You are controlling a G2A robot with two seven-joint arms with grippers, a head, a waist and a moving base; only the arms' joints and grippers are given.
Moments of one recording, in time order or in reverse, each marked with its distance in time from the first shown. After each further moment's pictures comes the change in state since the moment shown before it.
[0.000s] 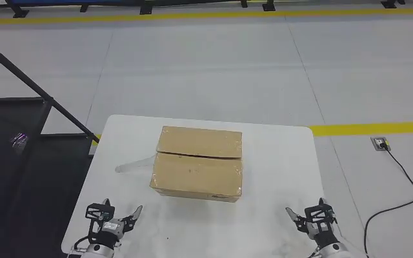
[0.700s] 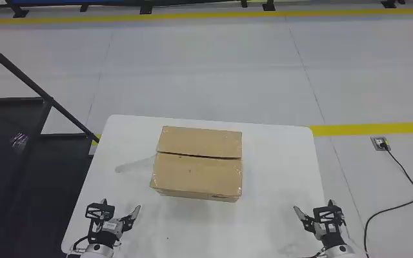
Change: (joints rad) left arm 0.006 0.002 0.010 -0.016 0.066 0.058 -0.037; right arm -0.025 0.001 0.043 0.038 0.014 0.072 -0.050
